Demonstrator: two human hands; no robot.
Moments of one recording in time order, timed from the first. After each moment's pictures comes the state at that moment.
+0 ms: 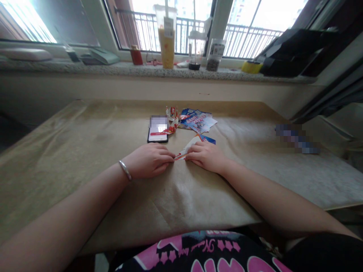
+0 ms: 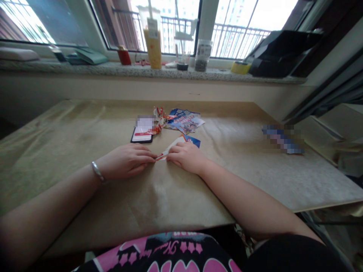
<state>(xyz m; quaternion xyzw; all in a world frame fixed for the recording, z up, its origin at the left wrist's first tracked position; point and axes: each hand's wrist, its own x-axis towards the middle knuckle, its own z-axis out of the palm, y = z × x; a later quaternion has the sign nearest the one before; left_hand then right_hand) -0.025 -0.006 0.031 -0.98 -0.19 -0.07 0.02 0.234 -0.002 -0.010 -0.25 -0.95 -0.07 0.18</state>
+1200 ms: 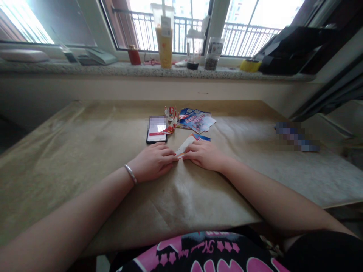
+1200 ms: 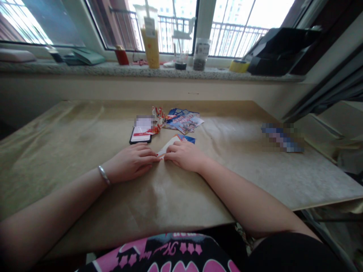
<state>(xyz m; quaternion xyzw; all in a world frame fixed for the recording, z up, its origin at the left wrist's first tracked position) -0.020 -0.007 0.016 -0.97 -0.22 -0.10 0.05 0.226 0.003 -0.006 -0.24 -0.95 -0.08 0.15</state>
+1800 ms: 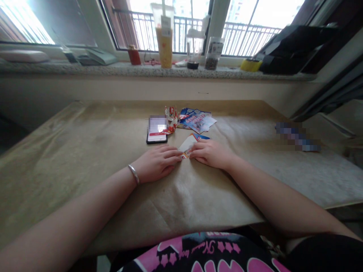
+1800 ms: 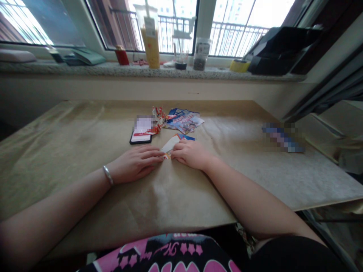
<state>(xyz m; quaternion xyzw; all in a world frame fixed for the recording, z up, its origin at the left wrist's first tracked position) -0.019 -0.004 0.006 -0.97 -0.19 -0.13 0.04 0.240 0.008 -0.002 -0.24 -0.96 -0.05 0.15</state>
